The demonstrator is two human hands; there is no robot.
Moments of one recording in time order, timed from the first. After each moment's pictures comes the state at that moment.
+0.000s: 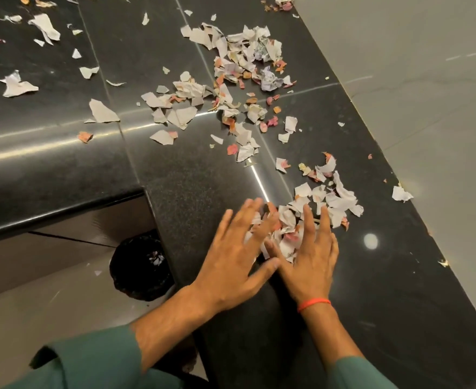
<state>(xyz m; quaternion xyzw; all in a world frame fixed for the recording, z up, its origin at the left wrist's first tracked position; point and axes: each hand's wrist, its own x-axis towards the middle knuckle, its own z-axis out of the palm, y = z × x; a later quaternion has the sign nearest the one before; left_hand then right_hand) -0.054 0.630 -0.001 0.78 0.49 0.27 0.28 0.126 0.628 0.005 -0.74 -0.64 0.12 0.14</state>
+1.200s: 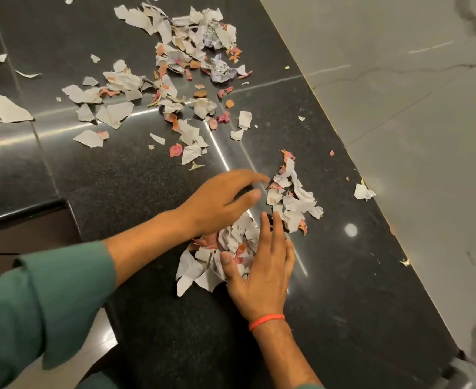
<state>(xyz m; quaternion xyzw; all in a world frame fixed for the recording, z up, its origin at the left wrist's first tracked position) -0.001 0.766 0.009 0.76 0.39 0.29 0.44 0.128 0.631 0.007 -0.75 -0.63 0.14 0.16</state>
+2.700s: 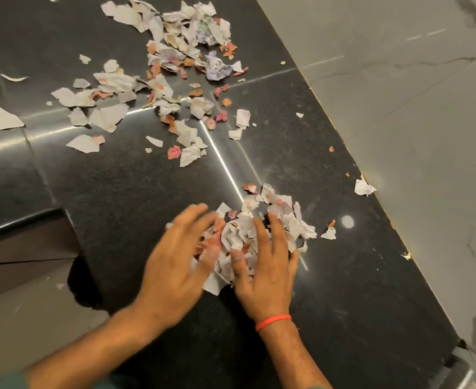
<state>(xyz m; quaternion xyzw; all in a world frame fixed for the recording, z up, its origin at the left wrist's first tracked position) -0.051 0.651 0.009 0.68 0.55 0.32 0.38 0.128 0.630 0.004 -0.75 -0.63 0.14 0.14</state>
